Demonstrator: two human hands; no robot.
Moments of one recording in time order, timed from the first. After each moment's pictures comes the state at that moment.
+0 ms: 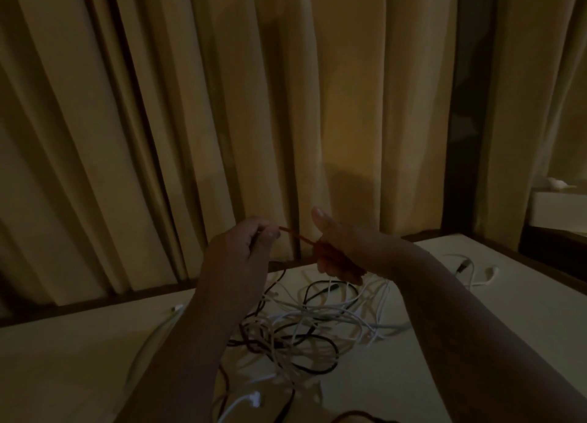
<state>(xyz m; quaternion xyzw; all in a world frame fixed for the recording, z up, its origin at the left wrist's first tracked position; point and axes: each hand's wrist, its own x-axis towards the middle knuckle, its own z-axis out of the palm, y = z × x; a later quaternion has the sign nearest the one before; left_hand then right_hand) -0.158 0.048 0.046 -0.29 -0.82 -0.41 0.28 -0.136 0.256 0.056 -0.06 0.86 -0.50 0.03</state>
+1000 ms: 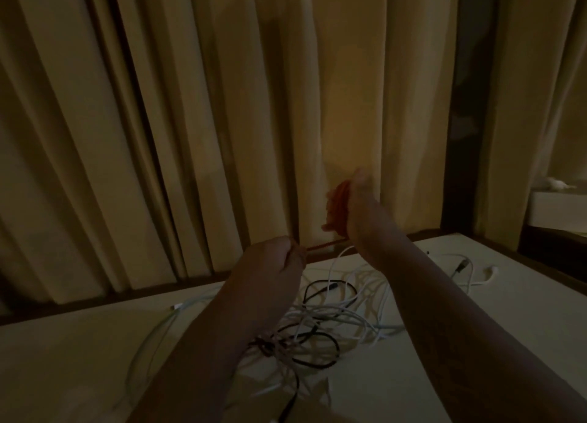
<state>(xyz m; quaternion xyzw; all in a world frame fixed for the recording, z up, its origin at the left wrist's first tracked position) -0.141 0.069 0.044 -0.30 -0.88 -0.34 0.14 -0.141 0.247 0.068 -0.02 0.65 -0.72 -0.23</state>
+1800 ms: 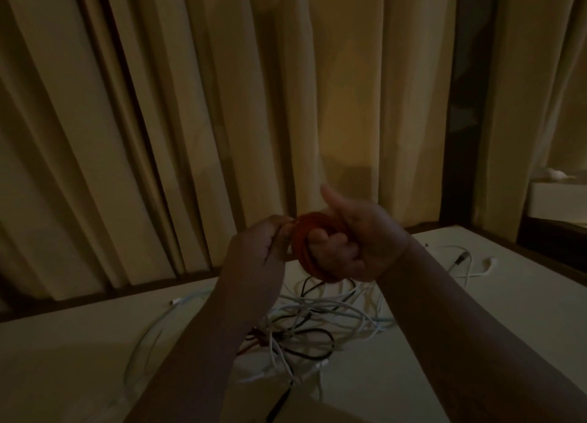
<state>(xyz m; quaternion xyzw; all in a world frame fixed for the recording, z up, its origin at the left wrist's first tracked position) -0.154 0.068 0.037 -0.37 -0.79 -0.43 0.24 -0.137 0.260 0.052 -0.31 0.46 -0.77 0.31</state>
